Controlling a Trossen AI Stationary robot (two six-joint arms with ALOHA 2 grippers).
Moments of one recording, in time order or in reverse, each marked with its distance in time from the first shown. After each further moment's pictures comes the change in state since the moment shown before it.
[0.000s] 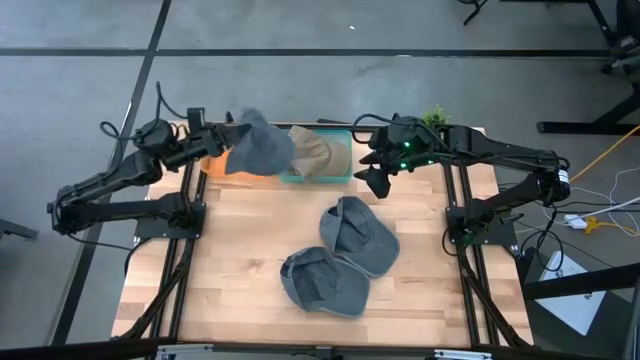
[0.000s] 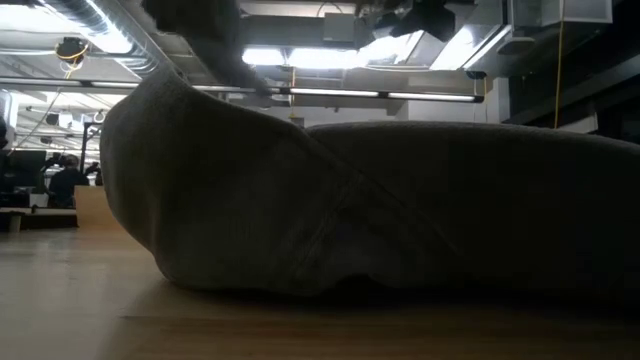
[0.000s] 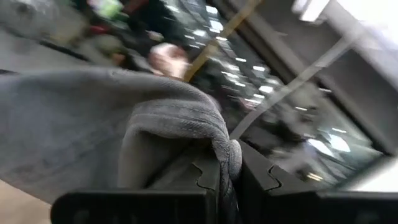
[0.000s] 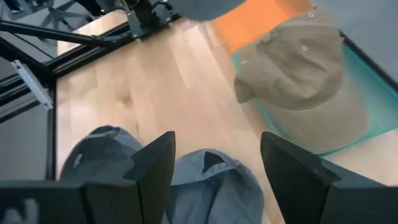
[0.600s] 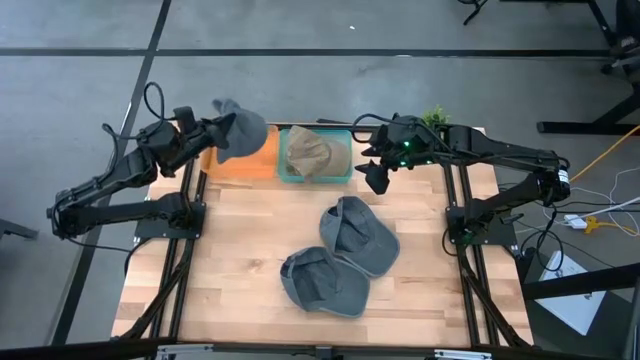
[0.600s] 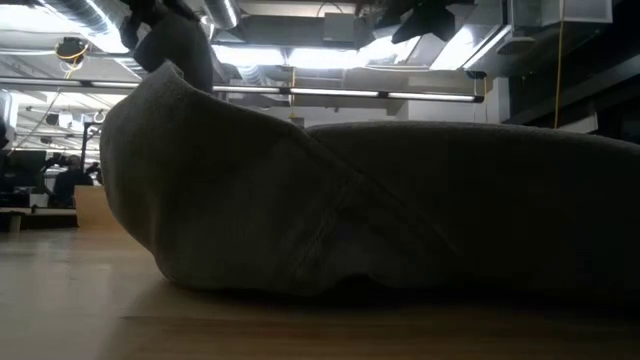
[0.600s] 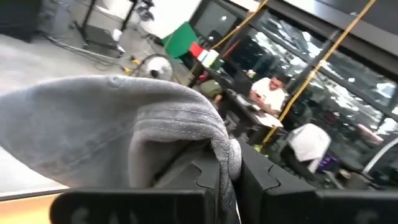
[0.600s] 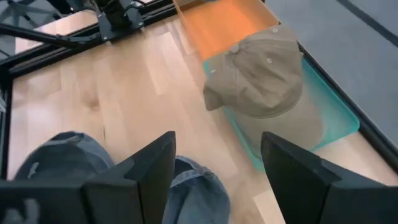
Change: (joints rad) left arm 0.032 -0.047 0.000 -0.220 -0.392 0.213; right arm -0.001 0.000 0.000 -0.003 0.117 -0.067
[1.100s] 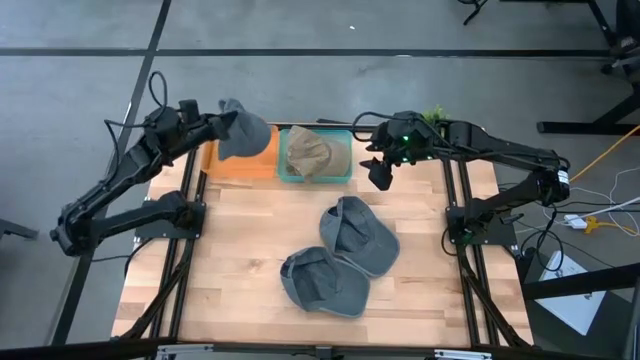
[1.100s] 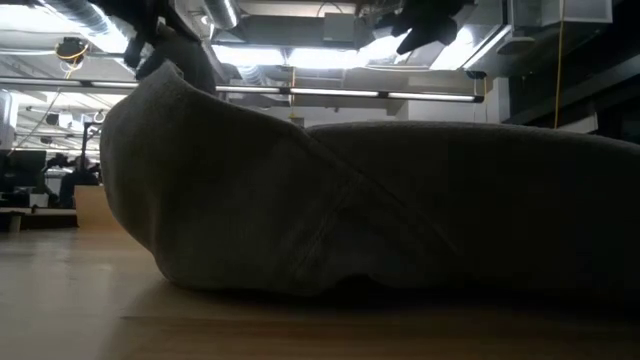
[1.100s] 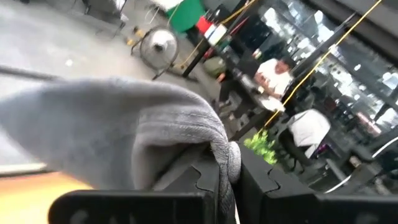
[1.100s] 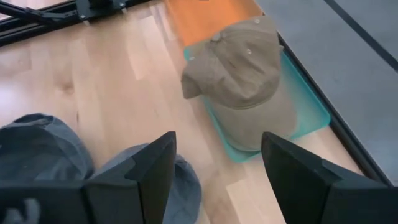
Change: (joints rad) left arm 0.316 0.048 0.000 -0.058 0.376 -0.052; right arm -0.054 0.000 0.000 -0.053 0.005 -0.106
